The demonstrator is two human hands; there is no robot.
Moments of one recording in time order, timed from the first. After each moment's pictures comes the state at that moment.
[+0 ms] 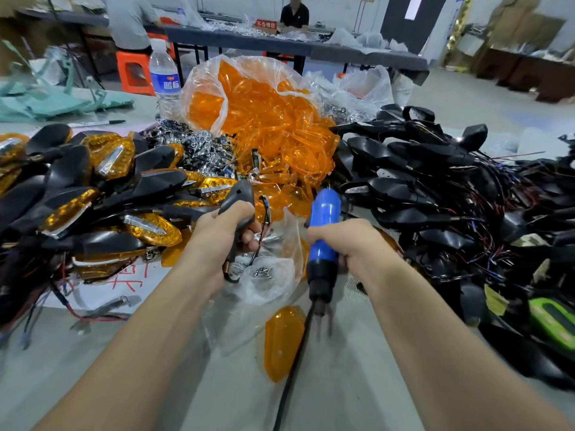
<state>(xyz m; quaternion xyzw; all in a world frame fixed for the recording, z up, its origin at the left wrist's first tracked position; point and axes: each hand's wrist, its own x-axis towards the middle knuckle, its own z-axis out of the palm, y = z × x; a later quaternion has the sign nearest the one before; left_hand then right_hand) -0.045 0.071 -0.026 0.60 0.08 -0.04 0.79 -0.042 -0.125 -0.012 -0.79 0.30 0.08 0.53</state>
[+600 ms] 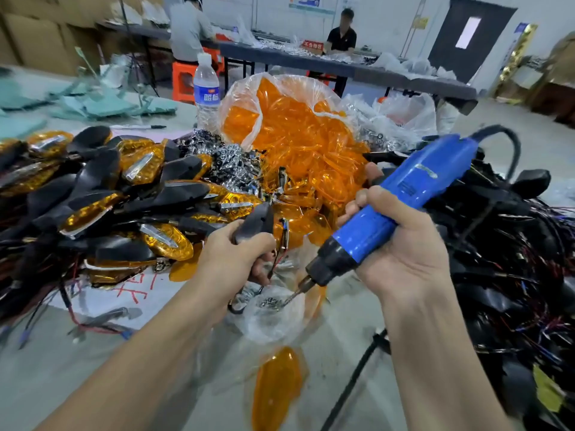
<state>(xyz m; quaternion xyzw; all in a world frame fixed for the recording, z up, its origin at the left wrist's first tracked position) -0.042 0.071 -0.034 0.68 0.06 0.04 0.73 -0.034 -0.127 0.033 -0.36 -0.03 0.04 0.93</state>
